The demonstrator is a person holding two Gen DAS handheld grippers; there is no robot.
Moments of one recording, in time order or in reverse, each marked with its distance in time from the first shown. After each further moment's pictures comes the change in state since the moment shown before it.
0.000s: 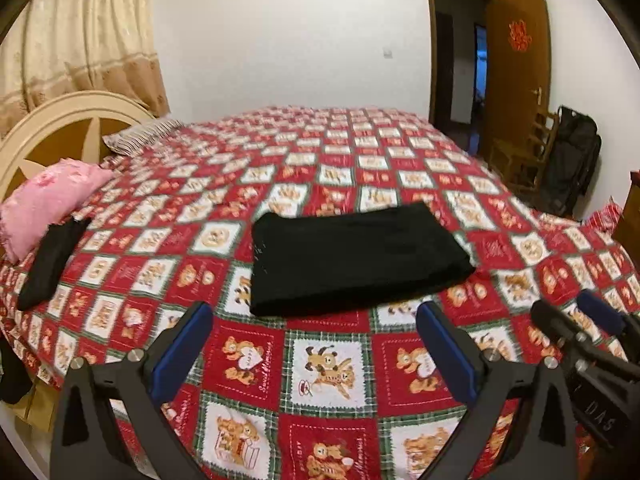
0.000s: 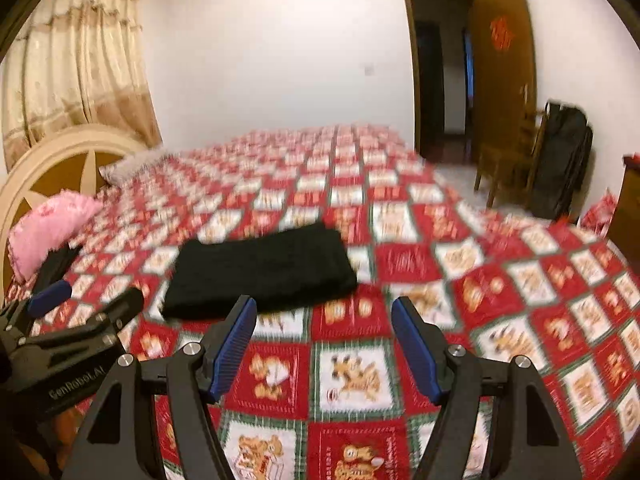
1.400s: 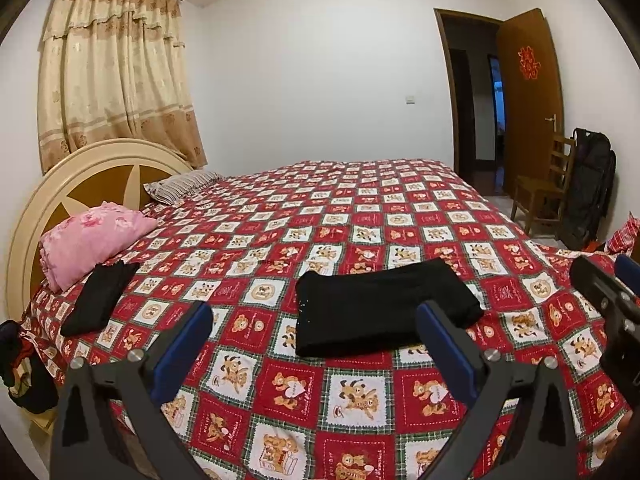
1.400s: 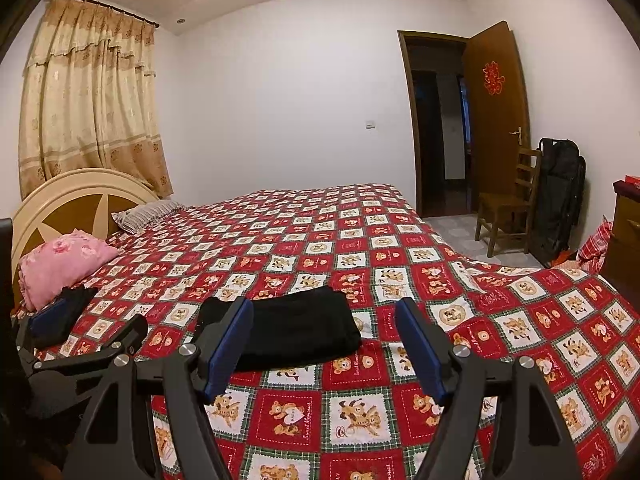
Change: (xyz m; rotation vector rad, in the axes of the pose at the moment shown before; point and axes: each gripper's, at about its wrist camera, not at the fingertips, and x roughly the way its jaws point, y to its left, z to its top) left arm -0.058 0.003 0.012 0.014 -0.169 0.125; right arm -0.050 -0.001 0.022 0.016 -0.174 0.022
